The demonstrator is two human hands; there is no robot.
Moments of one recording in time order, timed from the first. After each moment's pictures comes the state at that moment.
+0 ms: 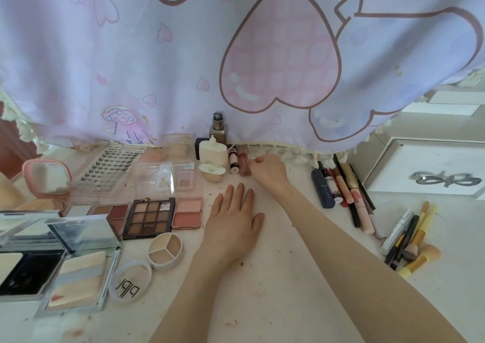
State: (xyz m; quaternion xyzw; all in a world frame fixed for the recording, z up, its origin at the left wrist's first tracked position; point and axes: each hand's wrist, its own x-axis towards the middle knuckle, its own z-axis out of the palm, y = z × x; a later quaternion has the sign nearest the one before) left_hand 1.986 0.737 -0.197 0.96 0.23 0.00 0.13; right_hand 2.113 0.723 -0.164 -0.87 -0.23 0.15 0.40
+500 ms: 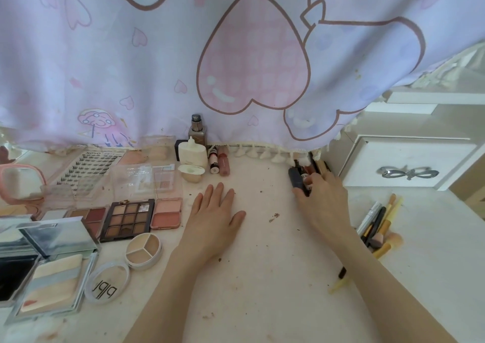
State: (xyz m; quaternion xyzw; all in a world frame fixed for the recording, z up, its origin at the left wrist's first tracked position) left_hand 1.987 0.737 -0.196 0.96 0.23 0.00 0.14; right_hand 2.123 0.588 -0.177 -0.95 -0.22 -0.10 0.20
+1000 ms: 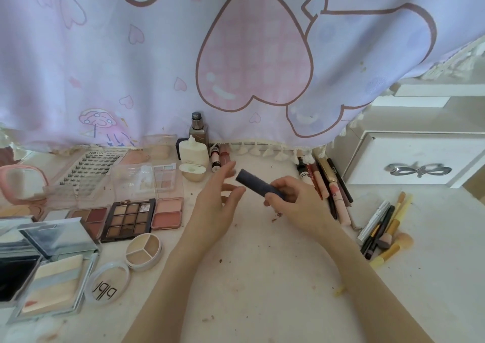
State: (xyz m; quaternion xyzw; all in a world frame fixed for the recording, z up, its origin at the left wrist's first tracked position) left_hand 1.990 0.734 -0.178 0.84 0.18 0.26 0.45; right_hand 2.098 0.602 -0.171 -0.78 -0.34 0.15 0.50
